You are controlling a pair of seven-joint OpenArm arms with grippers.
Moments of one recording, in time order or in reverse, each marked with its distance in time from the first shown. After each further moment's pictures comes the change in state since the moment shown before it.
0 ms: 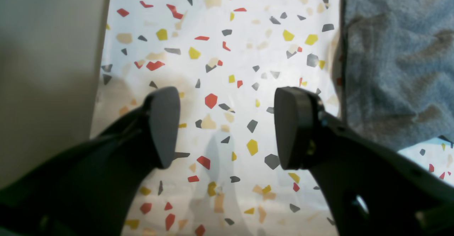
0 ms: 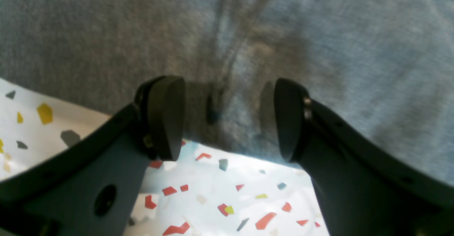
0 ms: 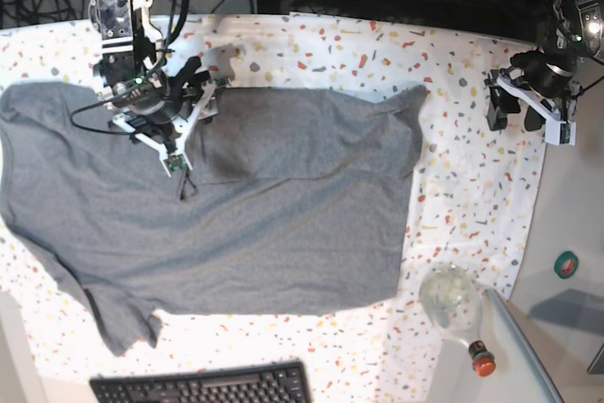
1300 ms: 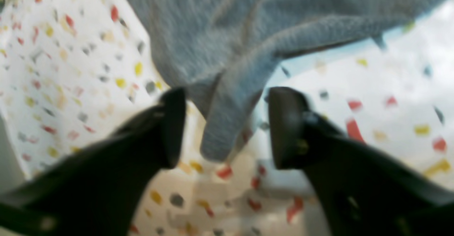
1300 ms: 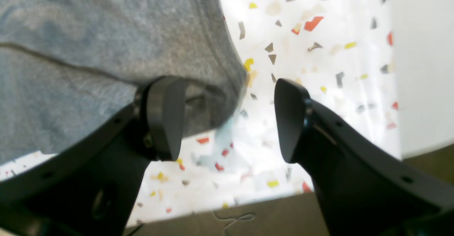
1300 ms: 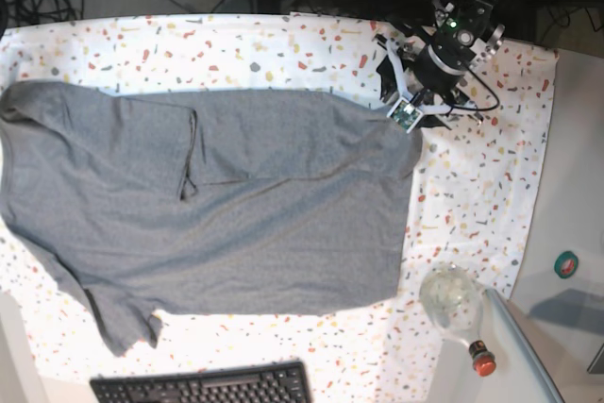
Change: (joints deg) left arm -0.9 1.5 32.9 7.5 35.6 8.3 -0.5; right arm 4.5 25.5 46.9 -11.5 30.2 11.2 -14.0
